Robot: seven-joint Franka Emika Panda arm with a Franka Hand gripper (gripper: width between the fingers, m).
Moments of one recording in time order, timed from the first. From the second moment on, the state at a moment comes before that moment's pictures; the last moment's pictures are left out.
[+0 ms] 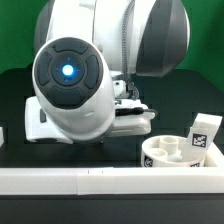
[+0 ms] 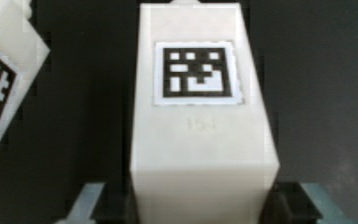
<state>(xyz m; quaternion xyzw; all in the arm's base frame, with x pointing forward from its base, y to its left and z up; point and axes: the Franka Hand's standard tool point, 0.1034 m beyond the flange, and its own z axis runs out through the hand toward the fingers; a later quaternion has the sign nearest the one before) 0.518 -0.041 0.008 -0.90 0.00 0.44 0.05</state>
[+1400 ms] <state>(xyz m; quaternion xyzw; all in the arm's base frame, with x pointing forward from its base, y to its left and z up) 0.585 0.006 0.106 -0.98 0.03 0.18 0.05</state>
